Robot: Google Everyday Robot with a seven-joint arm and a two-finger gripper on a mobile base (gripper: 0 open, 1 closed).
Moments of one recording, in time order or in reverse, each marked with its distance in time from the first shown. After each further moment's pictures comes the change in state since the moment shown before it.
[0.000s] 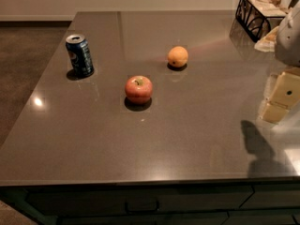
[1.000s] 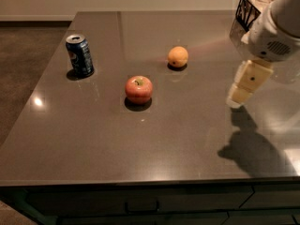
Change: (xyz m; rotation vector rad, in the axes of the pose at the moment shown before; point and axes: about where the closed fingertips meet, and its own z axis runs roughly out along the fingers) arm -0.022 -0.055 0.041 0.074 -0.040 0.107
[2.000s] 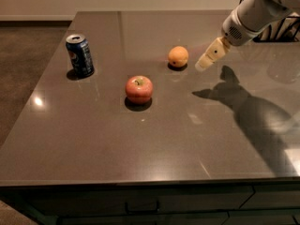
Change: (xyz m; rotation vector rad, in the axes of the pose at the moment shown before) arm -0.036 -0.132 0.099 0.053 -0.159 0.348
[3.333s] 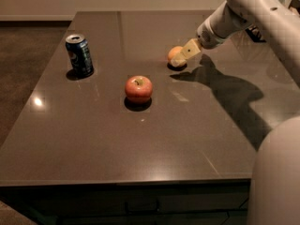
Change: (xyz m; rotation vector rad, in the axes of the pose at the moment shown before) arm -0.053 -0.005 0.091 -0.098 -0.088 0.139
